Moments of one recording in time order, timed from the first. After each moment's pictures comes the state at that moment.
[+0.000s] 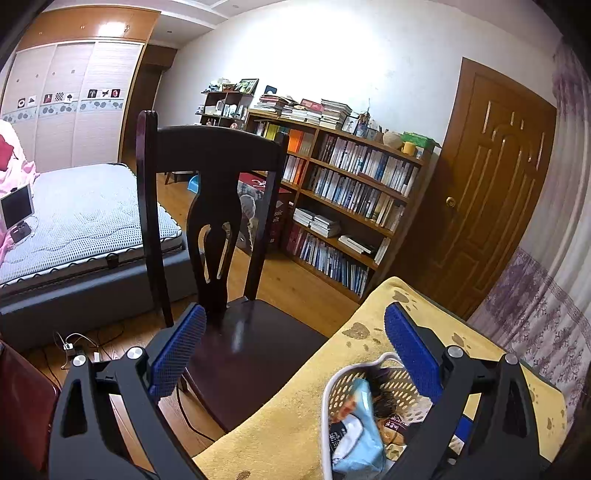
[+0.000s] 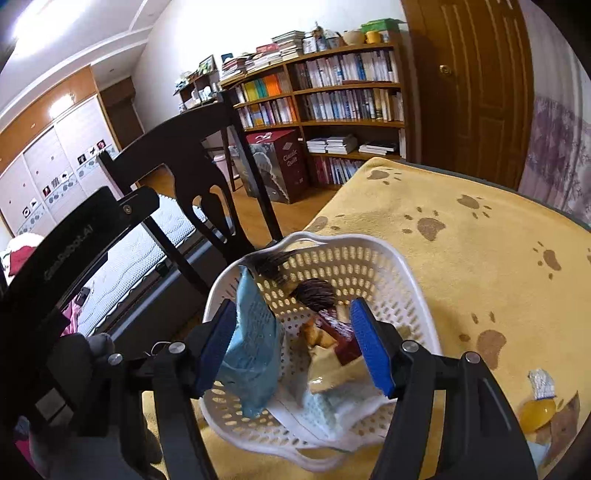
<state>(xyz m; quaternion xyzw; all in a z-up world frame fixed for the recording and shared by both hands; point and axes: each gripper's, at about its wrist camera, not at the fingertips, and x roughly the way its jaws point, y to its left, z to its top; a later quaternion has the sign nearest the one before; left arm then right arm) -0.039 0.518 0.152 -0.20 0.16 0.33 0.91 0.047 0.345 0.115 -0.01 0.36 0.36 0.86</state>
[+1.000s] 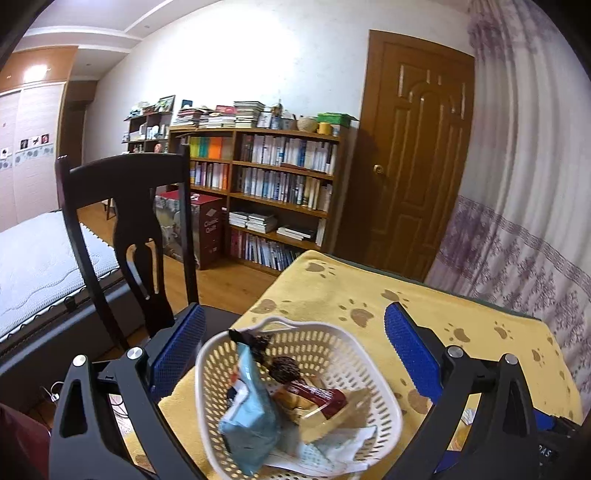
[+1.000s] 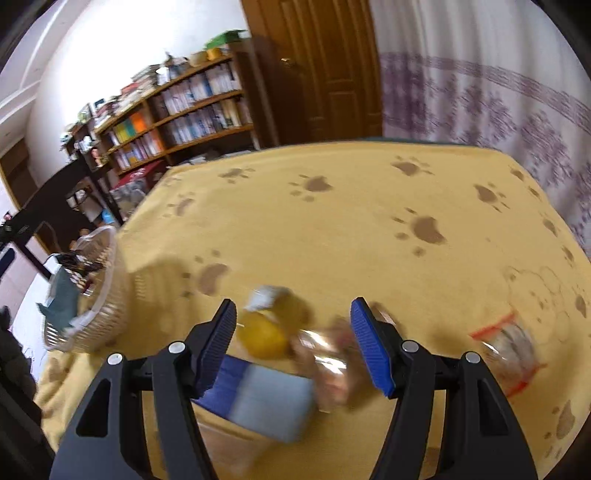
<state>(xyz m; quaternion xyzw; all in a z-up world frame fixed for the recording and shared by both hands) -0.012 0.412 0.163 -0.10 0.18 0.21 0.96 0.073 0.097 0.065 0.06 0.38 0.13 0.91</state>
